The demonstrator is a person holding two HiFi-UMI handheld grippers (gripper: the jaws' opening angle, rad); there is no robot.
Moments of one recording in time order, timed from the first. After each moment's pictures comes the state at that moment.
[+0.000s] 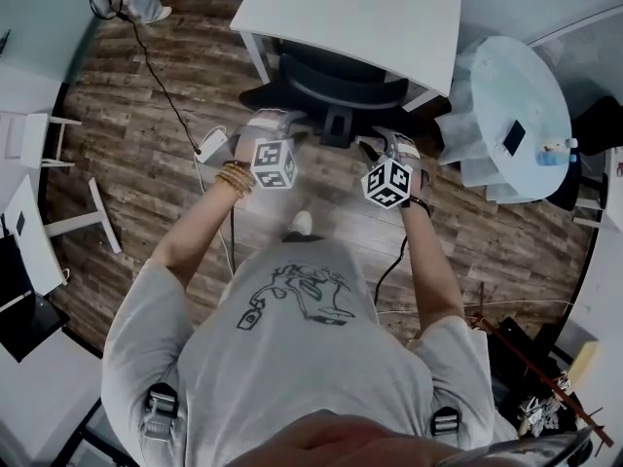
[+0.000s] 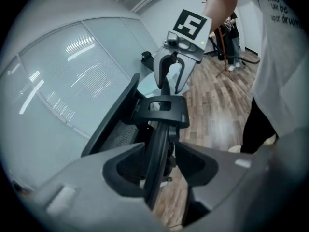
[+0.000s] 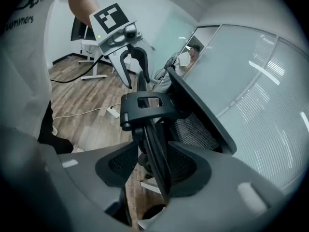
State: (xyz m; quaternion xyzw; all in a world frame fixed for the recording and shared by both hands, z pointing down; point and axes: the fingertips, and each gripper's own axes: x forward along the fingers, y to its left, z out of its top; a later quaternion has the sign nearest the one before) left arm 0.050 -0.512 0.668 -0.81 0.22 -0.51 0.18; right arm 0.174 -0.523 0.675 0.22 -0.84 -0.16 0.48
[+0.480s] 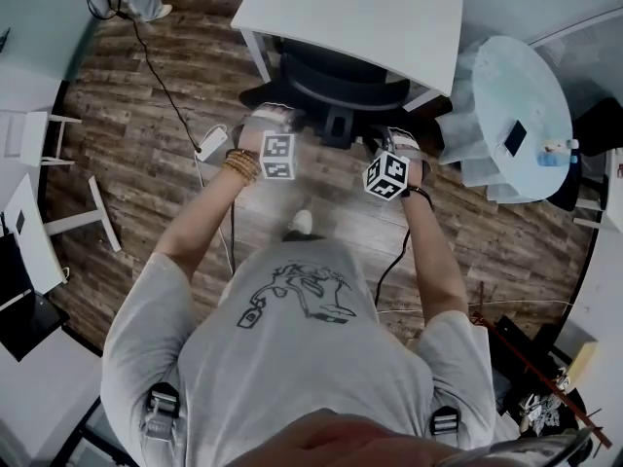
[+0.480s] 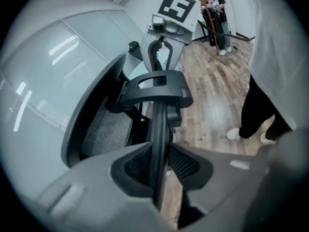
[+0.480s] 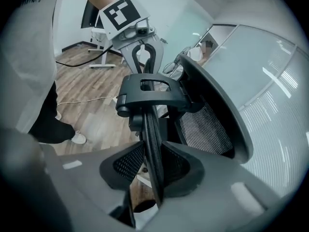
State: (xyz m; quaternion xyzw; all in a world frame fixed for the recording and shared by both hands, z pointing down) left arm 0.038 -0.529 0.706 -0.78 0.18 -0.57 0.20; right arm 0.177 -0.537 0.704 0.17 -0.81 -0.20 0.52
